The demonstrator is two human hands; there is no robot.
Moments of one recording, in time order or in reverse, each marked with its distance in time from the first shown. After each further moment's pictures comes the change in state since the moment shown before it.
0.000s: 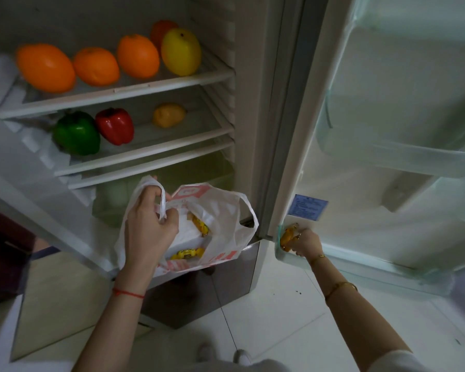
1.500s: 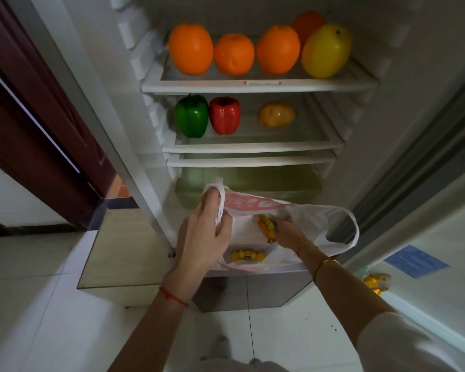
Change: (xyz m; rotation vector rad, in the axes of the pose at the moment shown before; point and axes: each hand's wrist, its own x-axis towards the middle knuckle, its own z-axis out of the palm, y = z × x) left_hand -0.003 -0.031 -0.054 0.152 0.028 -0.023; right_hand 0.023 -0.191 0.138 -0.424 -0.327 -0.563
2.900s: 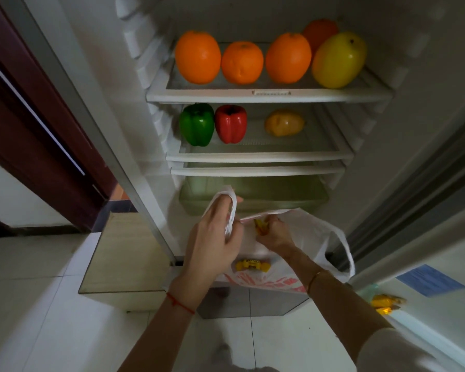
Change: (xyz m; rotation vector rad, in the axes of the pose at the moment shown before) left_hand 0.017 -0.002 0.008 -0.120 -0.016 0.065; right_hand 0.014 -0.042 0.009 0.140 0.230 -0.077
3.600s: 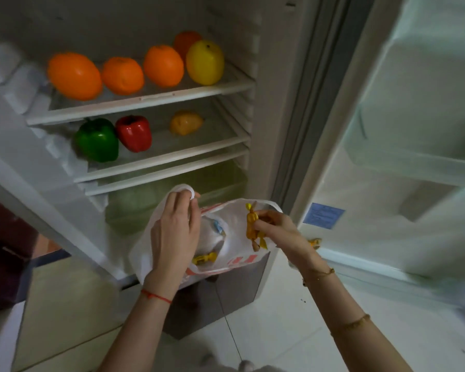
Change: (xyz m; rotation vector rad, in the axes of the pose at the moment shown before) left_hand -0.010 0.050 0.043 0.171 0.061 0.193; right_hand -0.192 0.024 -0.136 0.846 0.168 0.132
